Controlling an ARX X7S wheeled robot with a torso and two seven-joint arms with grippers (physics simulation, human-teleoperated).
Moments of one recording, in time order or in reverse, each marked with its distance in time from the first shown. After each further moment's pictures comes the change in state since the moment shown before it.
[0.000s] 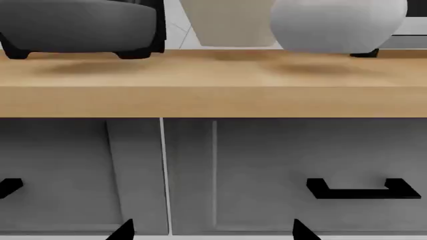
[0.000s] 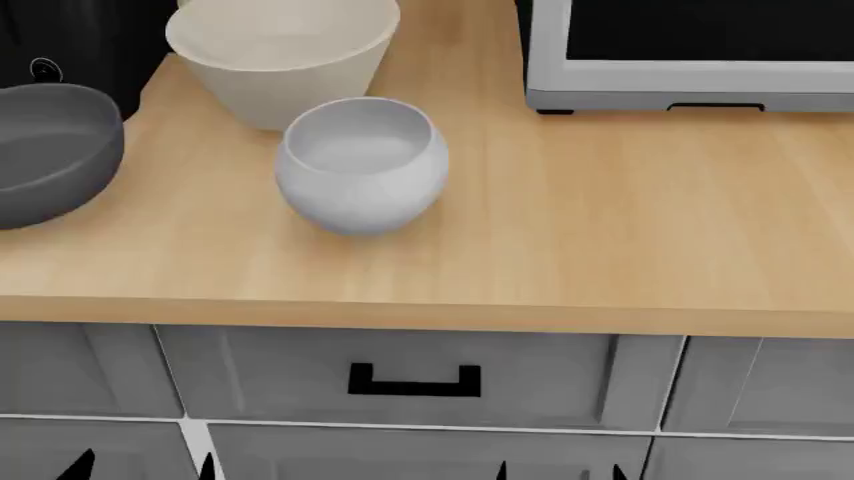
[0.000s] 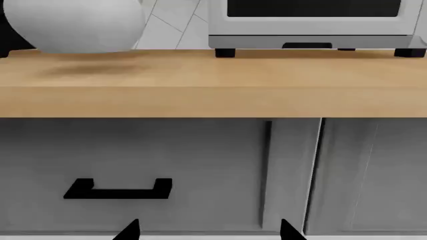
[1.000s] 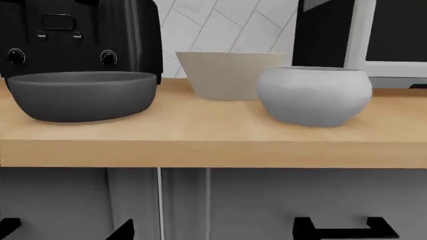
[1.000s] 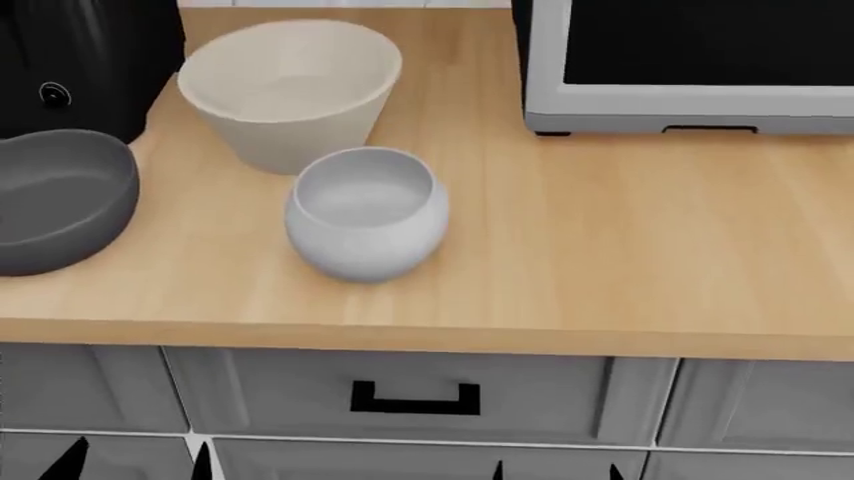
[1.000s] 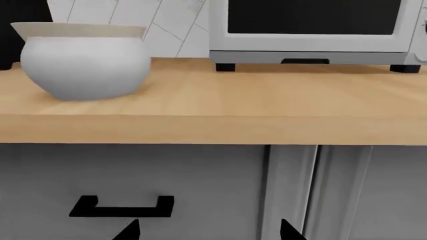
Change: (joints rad) left arm 0.015 -0.089 0.094 0.030 -0.099 0.068 -0.071; right arm 0.002 0.077 -0.107 -0.010 0.068 0.003 0.112
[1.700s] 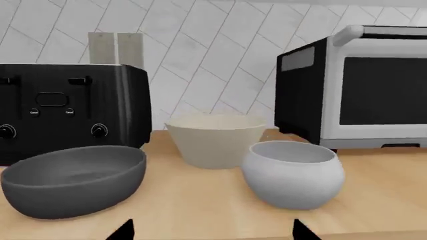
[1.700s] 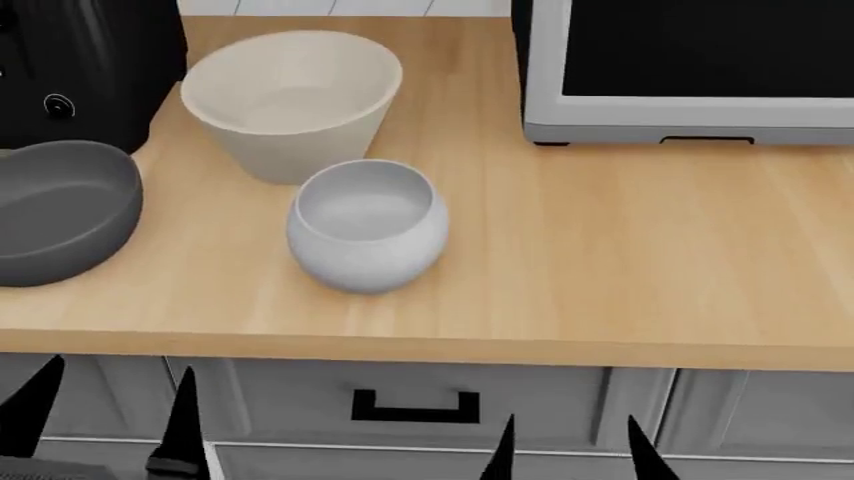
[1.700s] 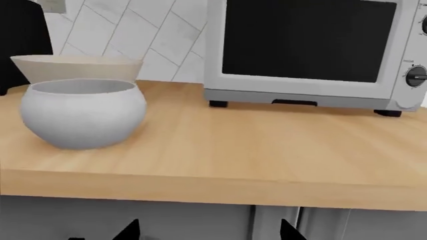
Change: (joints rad) left arm -0.062 -0.085 0.035 0.253 -0.071 -0.165 -0.025; right arm 0.045 0.067 -0.035 -0.187 0.014 0.181 0.062
